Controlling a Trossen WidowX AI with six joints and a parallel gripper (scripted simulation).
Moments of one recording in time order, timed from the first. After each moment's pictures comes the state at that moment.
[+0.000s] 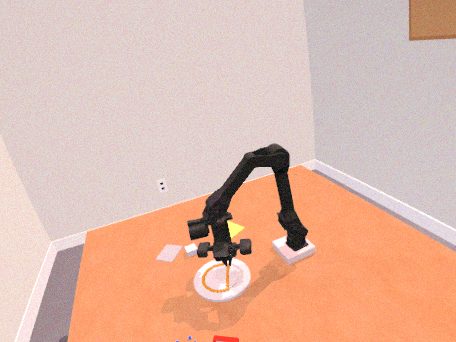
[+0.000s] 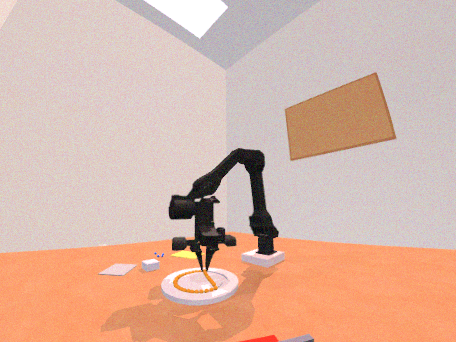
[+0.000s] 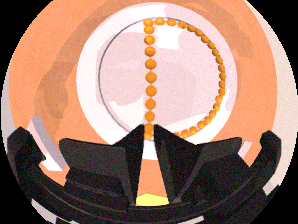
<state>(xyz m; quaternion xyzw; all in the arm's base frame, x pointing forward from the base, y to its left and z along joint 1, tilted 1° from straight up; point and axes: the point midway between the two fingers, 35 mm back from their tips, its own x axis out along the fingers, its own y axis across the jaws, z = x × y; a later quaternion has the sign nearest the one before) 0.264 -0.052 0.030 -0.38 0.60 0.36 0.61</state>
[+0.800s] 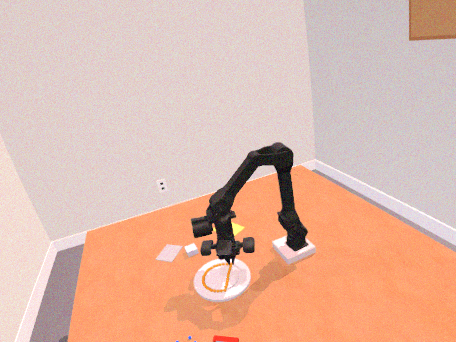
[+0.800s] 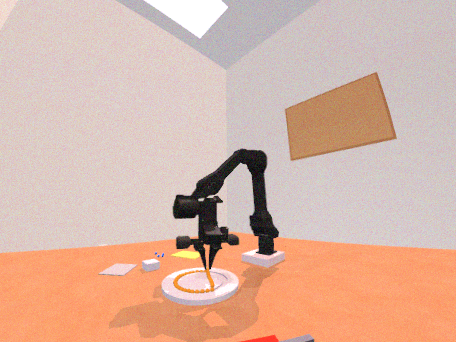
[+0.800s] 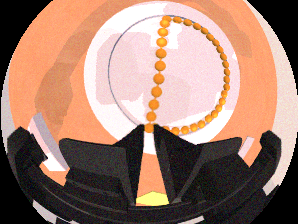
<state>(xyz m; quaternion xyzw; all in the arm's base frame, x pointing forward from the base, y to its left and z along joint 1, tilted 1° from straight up) 0.252 -0.053 0.030 -0.37 0.60 0.35 0.61</state>
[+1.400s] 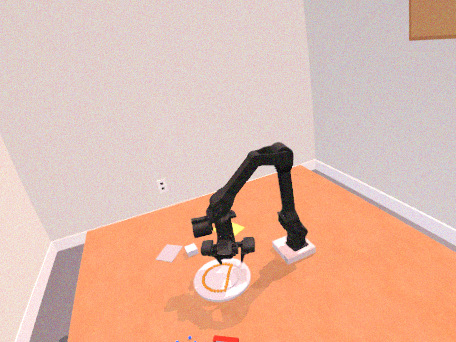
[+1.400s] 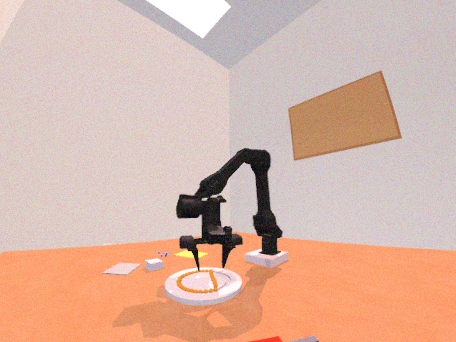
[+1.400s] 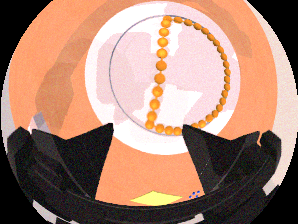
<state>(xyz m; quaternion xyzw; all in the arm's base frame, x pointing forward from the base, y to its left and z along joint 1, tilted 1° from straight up) 0.251 -0.053 0.031 -0.37 0.60 0.36 0.61</state>
